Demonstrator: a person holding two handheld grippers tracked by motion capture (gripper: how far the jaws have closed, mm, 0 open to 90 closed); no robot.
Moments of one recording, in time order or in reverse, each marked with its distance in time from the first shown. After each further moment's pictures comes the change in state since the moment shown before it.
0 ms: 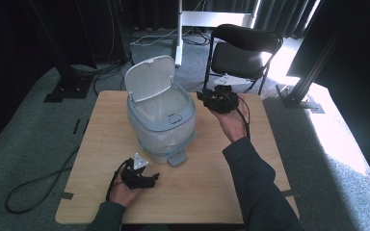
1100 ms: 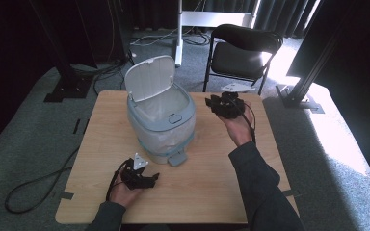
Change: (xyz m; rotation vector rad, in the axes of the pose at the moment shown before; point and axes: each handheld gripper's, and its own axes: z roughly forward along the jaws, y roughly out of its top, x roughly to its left) left arm -0.001 0.000 0.000 -0.003 0.001 -0.003; right arm -0.023 -0.031 0.002 0.051 -0.051 0.021
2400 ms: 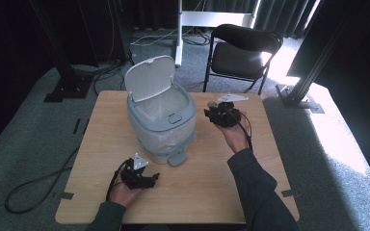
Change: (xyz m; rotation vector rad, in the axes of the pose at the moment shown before) left arm 0.000 0.000 0.000 0.003 0.000 0.004; right arm -0.004 -0.039 0.025 0.090 0.003 0.023
